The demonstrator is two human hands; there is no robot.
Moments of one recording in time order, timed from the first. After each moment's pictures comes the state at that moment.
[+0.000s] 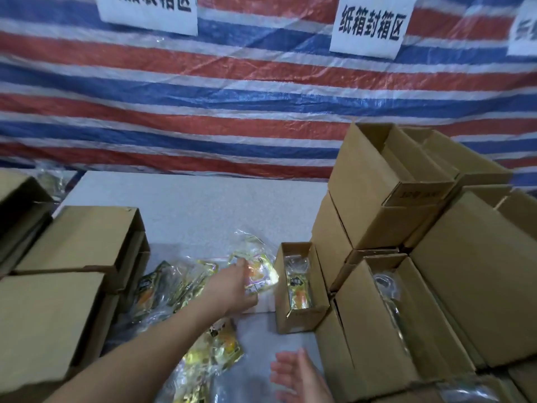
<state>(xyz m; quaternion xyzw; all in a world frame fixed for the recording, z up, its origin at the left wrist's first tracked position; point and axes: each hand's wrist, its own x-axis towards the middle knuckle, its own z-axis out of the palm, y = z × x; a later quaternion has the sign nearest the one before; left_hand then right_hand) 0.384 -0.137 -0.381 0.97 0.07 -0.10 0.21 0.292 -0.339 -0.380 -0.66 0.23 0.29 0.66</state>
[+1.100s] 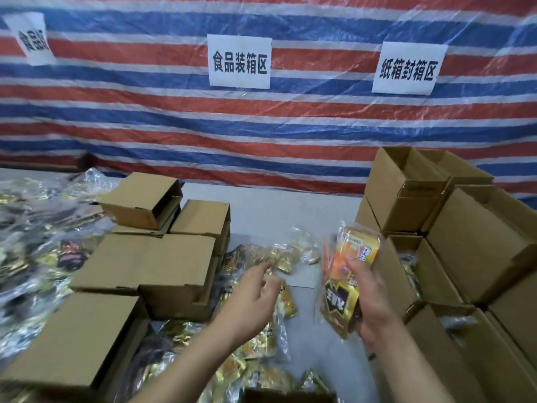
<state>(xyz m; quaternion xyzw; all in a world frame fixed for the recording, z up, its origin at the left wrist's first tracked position) 0.106 -0.152 -0.225 0.88 0.15 0.06 0.46 0.196 -0.335 -0.198 -0.55 -0.05 0.17 0.81</state>
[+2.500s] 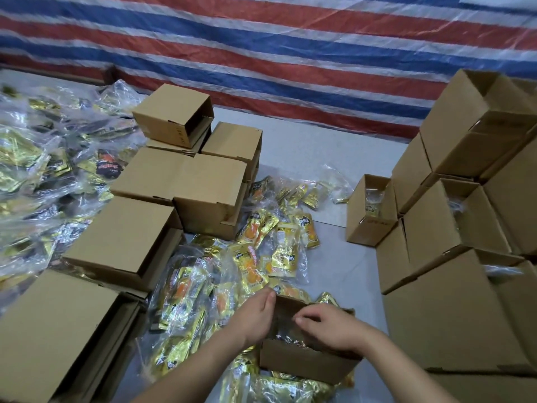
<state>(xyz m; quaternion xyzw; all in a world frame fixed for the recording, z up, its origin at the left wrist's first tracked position) 0.004 -0.174 -0.409 0.84 0.23 -0.09 0.48 0.118 -0.343 -0.360 -0.81 -0.30 0.47 0.19</state>
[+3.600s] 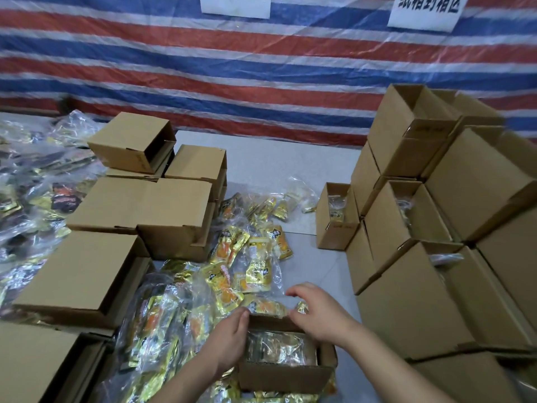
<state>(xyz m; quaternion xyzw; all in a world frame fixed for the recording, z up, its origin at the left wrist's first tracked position) 0.000 -0.179 -0.399 0.86 0.22 -0.08 0.45 0.135 -0.358 -0.329 -0.88 -0.32 0.28 0.22</state>
